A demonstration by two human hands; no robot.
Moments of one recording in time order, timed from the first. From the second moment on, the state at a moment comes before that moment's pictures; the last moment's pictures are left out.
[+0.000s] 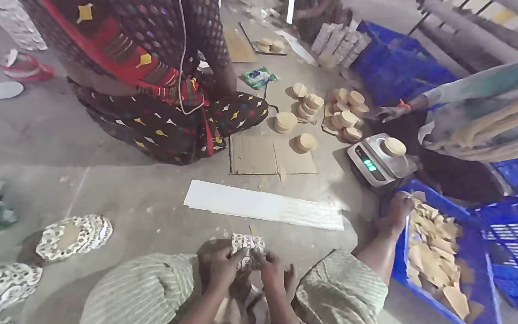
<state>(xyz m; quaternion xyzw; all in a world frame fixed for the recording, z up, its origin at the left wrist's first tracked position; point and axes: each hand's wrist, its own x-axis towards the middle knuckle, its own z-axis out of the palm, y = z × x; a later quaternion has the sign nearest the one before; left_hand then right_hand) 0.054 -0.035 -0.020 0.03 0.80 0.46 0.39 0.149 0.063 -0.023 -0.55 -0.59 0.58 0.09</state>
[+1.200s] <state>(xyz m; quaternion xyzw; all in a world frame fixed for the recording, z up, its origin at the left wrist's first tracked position) 0.084 -0.005 0.012 -0.07 0.71 0.61 0.35 0.193 0.005 0.009 -0.50 -0.40 0.72 0.28</state>
